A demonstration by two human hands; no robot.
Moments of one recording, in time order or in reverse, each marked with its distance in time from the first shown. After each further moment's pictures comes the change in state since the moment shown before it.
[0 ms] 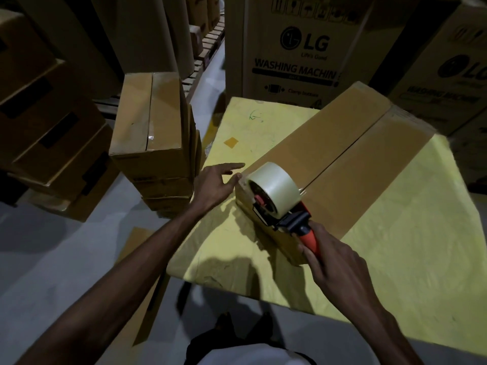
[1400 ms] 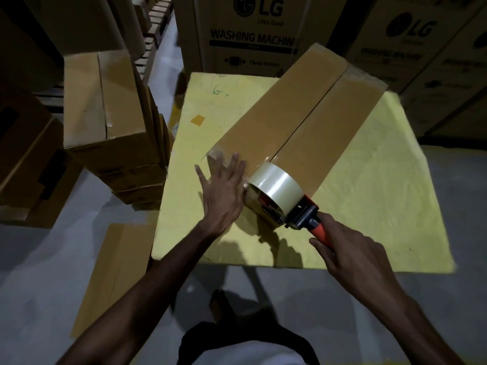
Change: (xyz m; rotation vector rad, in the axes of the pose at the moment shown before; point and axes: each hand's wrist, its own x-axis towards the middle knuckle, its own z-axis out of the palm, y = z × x) left_hand -0.081 0.030 0.078 0.377 -0.062 0.253; right_hand -0.080 0.008 -0.029 -0.203 -0.081 0.178
